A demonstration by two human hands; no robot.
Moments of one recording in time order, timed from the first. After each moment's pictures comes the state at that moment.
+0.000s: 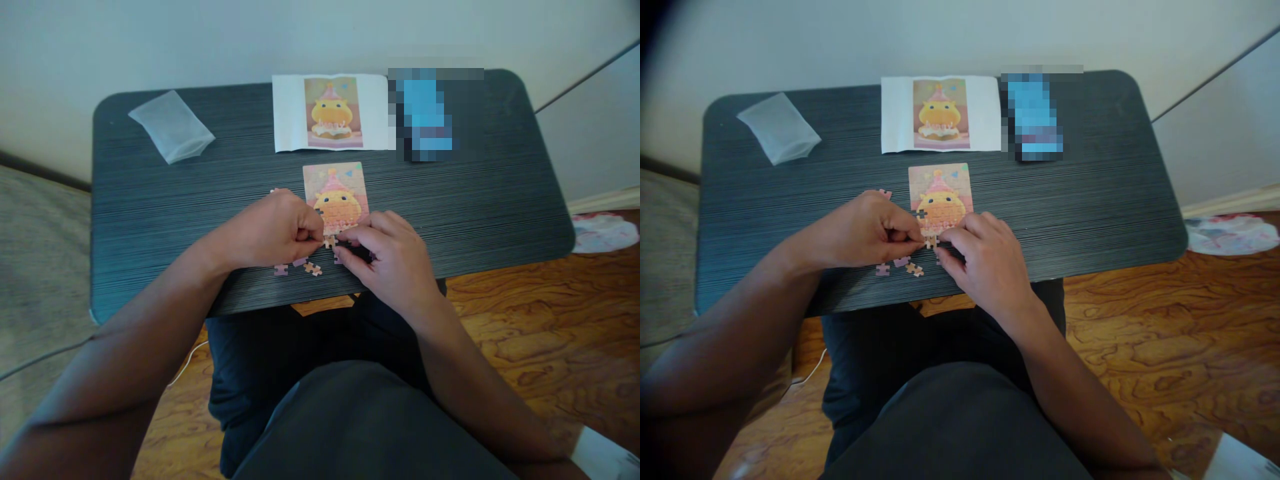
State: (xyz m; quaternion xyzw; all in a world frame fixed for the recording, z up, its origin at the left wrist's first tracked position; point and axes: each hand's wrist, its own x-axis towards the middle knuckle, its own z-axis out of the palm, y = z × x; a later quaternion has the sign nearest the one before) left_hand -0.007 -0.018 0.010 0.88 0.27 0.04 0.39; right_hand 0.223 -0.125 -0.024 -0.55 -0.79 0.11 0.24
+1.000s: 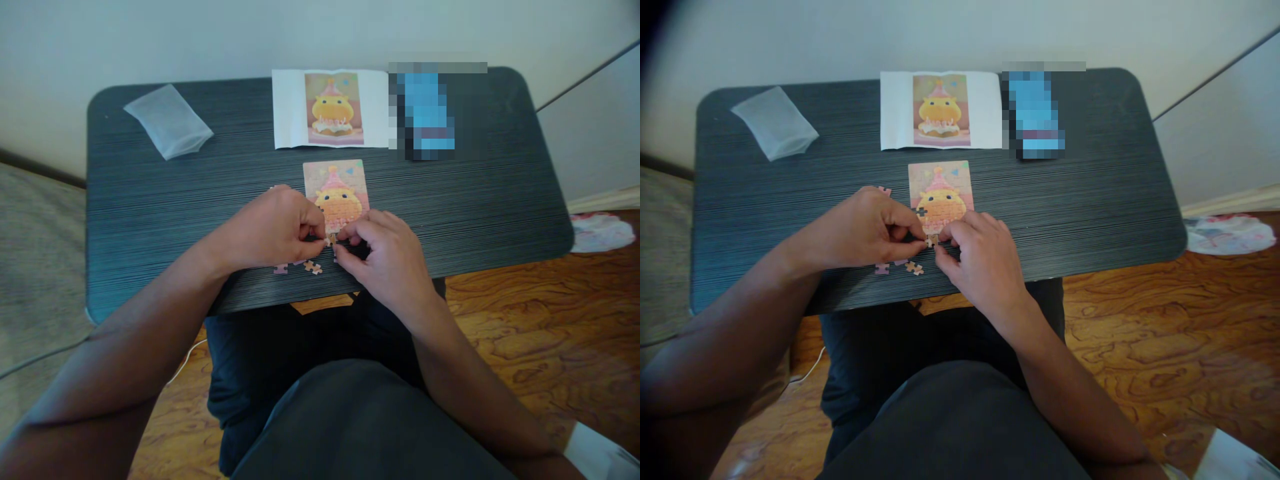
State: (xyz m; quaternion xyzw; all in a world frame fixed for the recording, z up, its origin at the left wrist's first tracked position) left_hand -0.002 -0.023 0.013 0.90 0.30 0.05 0.31; right_hand 0.210 -0.121 -0.013 -0.60 -0.75 0.18 0.22
